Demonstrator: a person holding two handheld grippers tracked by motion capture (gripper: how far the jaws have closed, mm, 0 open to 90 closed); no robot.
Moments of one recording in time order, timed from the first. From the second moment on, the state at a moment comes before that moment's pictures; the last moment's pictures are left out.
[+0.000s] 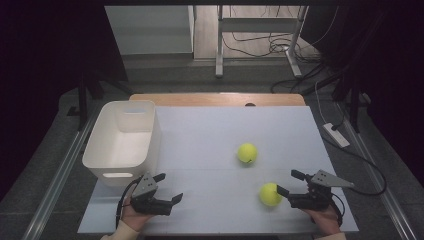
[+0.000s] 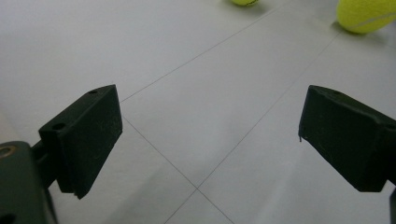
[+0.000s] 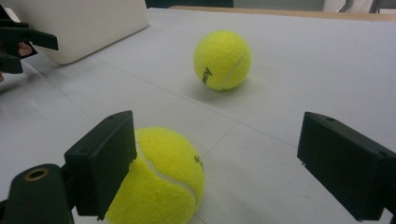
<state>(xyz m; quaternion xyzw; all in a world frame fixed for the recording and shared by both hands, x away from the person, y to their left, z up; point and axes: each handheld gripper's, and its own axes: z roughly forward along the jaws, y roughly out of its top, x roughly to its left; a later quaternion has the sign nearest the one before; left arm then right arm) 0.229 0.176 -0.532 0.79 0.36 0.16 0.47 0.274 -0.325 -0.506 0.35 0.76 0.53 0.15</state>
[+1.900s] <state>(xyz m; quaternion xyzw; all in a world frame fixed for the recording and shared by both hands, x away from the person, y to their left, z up) 0.246 0.145 -0.517 0.80 0.36 0.15 0.46 0.279 -0.320 -0.504 0.35 0.75 0.54 0.16</state>
